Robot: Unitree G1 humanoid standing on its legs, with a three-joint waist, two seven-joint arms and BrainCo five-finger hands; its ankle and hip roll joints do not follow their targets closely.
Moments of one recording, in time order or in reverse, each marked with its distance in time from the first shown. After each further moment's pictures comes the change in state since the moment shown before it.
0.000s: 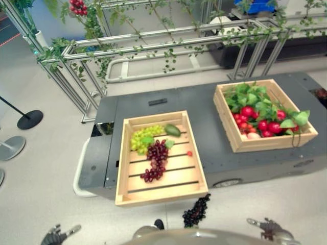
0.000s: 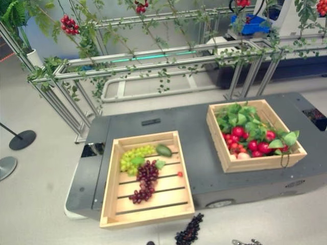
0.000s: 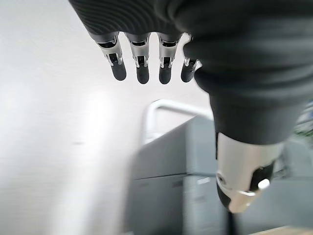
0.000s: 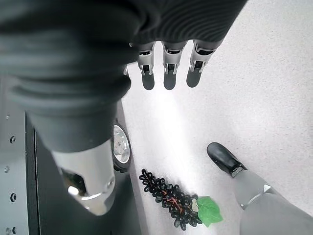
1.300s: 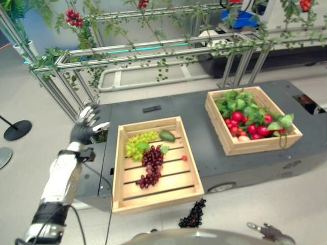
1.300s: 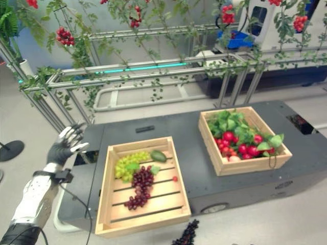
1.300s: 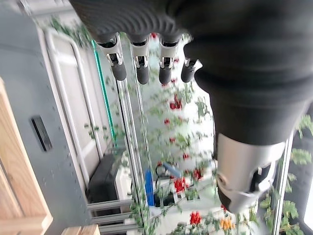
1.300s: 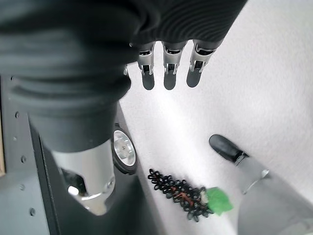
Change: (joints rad) left arm -0.362 0.066 -0.316 -0.671 -0.165 -0.057 -0.043; right arm -0.002 0.011 -0.018 0.018 0.026 0.007 0.058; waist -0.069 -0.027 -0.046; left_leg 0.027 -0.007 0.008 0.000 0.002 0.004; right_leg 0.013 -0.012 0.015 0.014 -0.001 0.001
